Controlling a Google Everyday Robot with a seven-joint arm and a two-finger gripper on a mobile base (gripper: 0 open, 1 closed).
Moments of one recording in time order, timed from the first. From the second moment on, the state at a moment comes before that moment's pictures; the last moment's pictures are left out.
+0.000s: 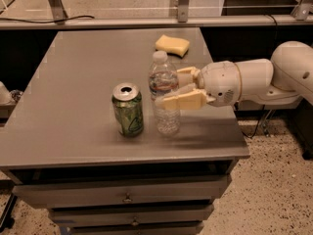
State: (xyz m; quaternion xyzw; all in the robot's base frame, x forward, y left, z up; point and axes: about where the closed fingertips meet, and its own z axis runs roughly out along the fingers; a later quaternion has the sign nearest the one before) arm 0.482 -0.028 0.922 -0.53 0.54 0.46 0.46
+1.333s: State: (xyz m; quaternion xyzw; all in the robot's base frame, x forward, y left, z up) arm 0.481 -0.032 0.924 -0.54 0.53 0.47 0.47
